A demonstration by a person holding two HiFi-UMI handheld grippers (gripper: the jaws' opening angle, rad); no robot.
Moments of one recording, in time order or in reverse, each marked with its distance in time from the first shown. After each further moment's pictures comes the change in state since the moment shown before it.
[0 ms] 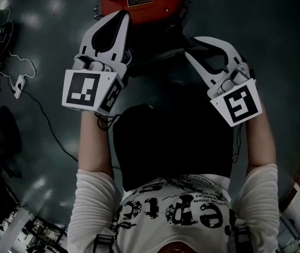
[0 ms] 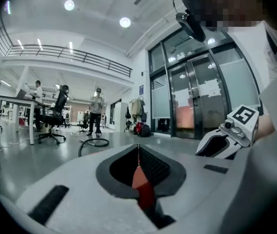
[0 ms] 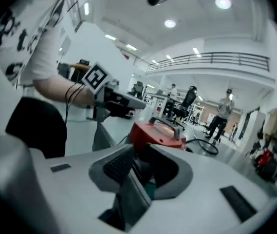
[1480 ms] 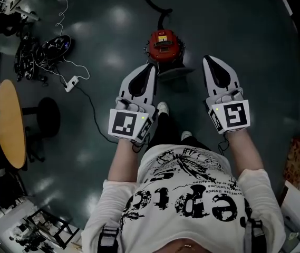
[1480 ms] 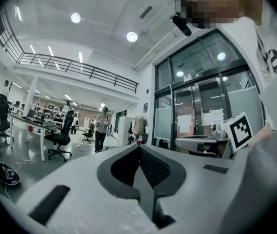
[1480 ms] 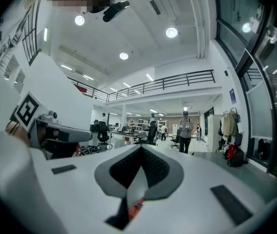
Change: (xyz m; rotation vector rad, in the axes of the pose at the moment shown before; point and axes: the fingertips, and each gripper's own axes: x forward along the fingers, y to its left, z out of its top) left arm -0.236 -0.171 0.564 -0.051 -0.092 0.063; right arm -0.360 -0.094 0.547 0.322 -0.277 -0.448
